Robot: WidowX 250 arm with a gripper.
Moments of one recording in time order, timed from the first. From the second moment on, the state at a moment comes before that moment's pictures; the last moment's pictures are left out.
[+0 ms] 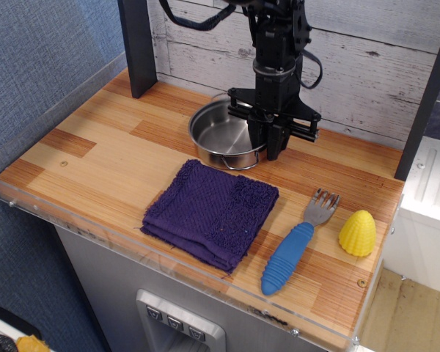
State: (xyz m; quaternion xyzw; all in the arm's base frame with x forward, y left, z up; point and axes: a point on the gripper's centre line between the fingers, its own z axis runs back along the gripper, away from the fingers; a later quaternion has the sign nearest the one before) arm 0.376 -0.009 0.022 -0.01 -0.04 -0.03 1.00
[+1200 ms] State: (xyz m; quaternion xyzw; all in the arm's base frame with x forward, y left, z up) arm 0.329 0.077 0.106 -0.02 -0.06 -0.04 1.00
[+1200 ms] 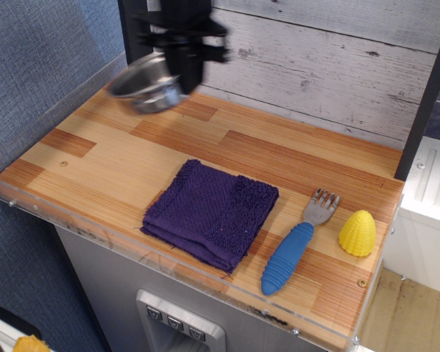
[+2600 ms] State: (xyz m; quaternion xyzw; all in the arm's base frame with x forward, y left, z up) arm 0.262 0.103 0.051 -0.03 -0.04 -0.07 1.00
